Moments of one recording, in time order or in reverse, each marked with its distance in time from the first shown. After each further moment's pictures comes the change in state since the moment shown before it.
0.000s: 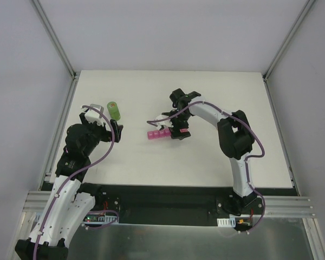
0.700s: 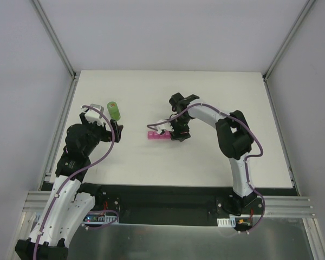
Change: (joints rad) left arm 0.000 0.000 0.001 0.000 0.005 0.003; right arm 0.013 0.005 -0.047 -0.004 0.021 -0.012
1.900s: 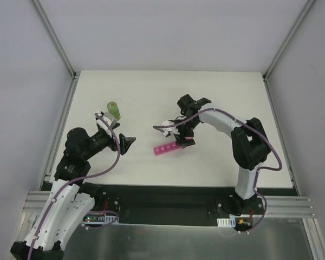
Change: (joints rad) left arm -0.079 -0.049 -0.007 0.006 0.340 0.105; right arm -0.013 -0.219 -0.213 0.019 -0.136 -0.004
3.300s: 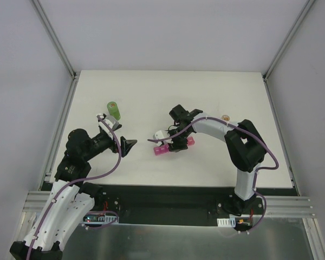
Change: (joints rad) left arm -0.019 -0.011 -0.016 0.003 0.029 0.024; right arm 0.106 -0.011 -0.135 0.238 0.031 0.121
